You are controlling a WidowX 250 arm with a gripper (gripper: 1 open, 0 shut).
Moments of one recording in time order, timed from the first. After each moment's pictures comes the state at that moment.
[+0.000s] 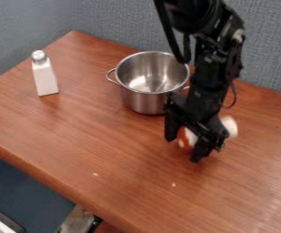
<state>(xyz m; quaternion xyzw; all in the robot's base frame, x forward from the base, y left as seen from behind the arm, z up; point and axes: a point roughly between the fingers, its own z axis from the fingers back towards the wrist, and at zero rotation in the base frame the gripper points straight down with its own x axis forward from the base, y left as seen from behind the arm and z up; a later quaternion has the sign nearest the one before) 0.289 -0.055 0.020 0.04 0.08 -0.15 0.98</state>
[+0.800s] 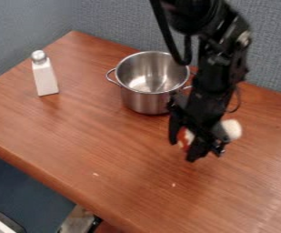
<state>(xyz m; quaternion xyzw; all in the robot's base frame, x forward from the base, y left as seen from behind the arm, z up) 0.276 -0.067 0.046 0.05 0.04 -0.21 0.98</state>
